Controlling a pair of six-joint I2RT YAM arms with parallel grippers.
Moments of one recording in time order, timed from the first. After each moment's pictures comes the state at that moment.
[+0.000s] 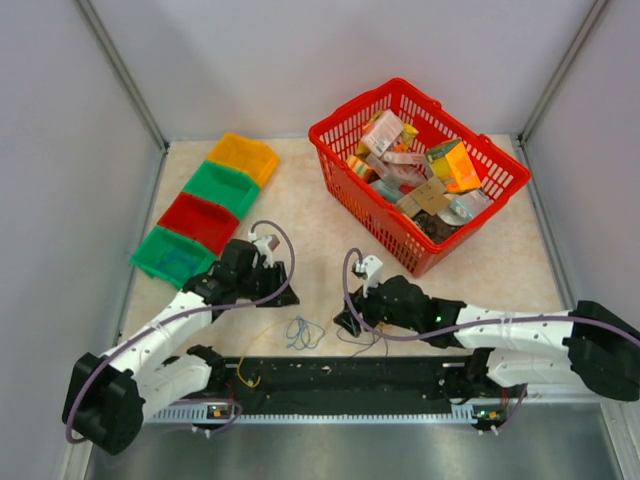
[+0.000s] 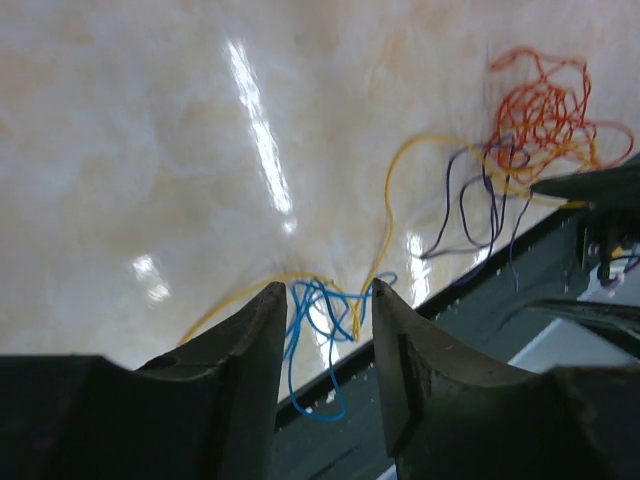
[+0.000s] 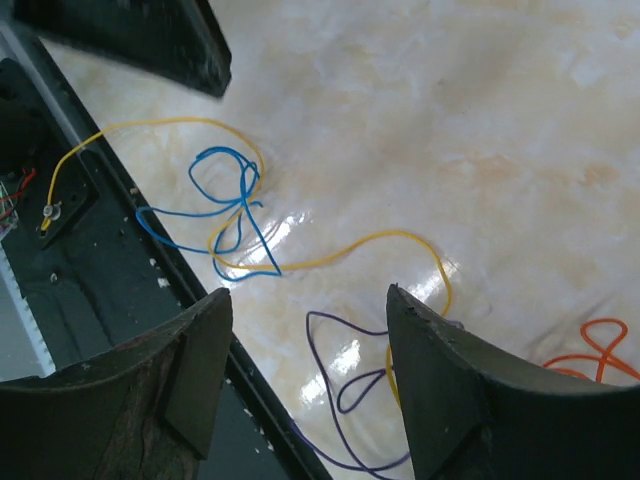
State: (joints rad) left arm -0.41 1.00 0.57 -0.41 0.39 -0.48; right arm 1.11 1.10 0.41 0.21 0.05 0.42
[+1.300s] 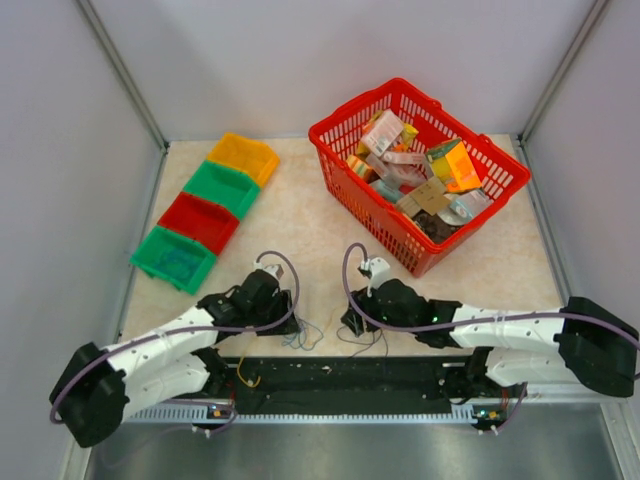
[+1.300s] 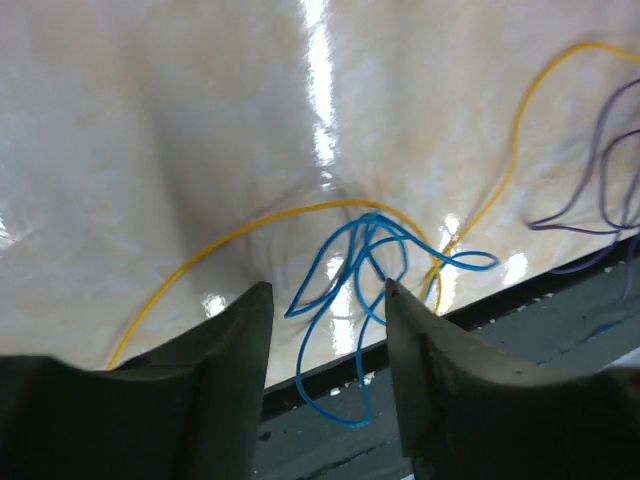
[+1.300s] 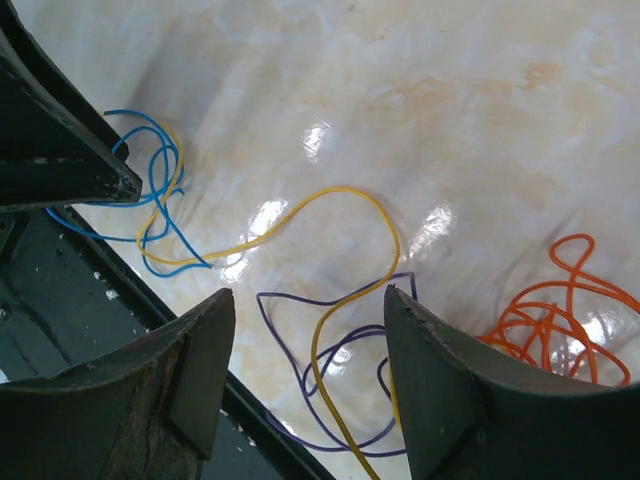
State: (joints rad) left arm -0.74 0.88 0.39 -0.44 0.09 -0.78; right arm 1.12 1.18 0.44 0.13 0.14 0.56
